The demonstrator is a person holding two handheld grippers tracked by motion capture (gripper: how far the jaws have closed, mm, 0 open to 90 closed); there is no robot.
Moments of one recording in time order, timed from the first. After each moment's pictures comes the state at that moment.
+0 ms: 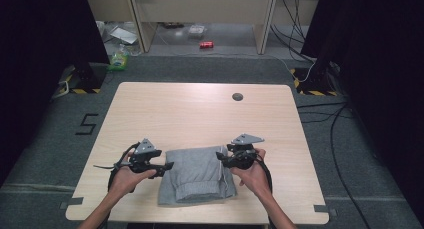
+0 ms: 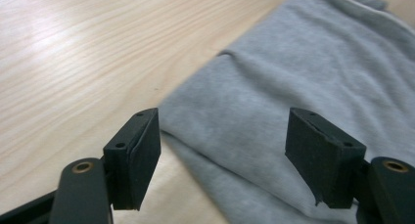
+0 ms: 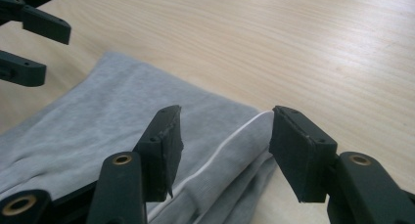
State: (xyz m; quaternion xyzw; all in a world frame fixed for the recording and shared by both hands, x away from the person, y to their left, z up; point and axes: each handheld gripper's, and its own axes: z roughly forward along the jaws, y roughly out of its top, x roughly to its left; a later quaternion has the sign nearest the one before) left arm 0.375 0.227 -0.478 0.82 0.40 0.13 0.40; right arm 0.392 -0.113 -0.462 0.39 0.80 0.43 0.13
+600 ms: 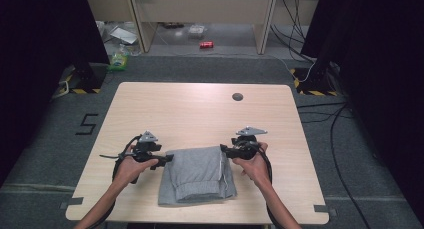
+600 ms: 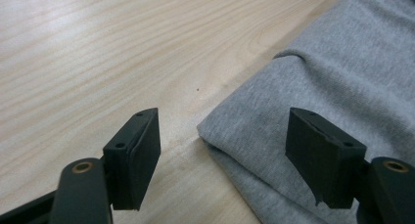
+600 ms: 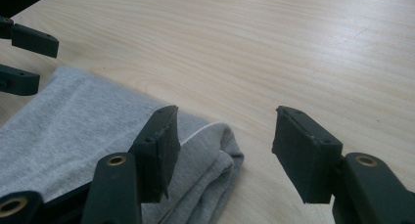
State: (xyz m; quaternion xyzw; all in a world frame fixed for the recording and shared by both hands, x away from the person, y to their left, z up) left arm 0.410 0.231 -0.494 0.81 0.43 0.11 0.38; right arm 0.425 -0.125 -0.476 0.44 0.78 0.43 0.12
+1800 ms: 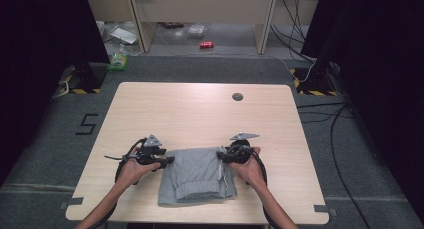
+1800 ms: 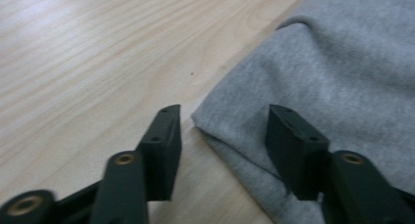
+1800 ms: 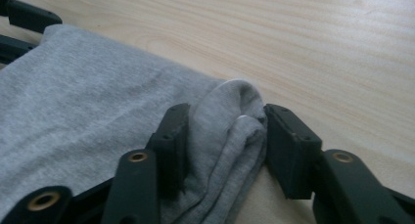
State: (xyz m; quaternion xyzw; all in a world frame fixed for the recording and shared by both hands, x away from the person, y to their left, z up) left arm 0.408 0.223 -0.510 0.84 0.39 0.11 0.37; right arm 0.429 -0.113 -0.510 0.44 0.80 0.40 0.07
